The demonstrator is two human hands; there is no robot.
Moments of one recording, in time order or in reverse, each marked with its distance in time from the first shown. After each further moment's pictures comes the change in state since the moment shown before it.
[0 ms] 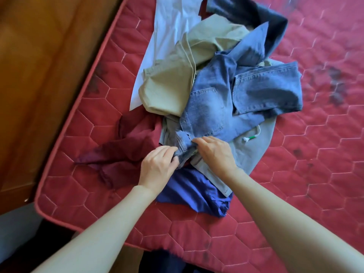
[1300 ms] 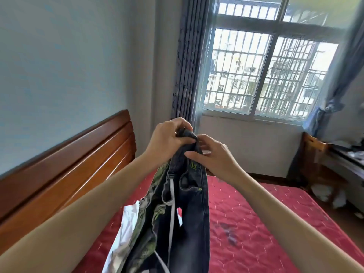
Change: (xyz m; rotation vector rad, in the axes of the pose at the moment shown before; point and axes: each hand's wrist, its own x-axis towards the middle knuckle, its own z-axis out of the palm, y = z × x) left_hand 0.214 0.408 -0.525 -0.531 0.215 0.442; right_hand -0.115 -0.158 -0.620 0.310 0.672 -0.086
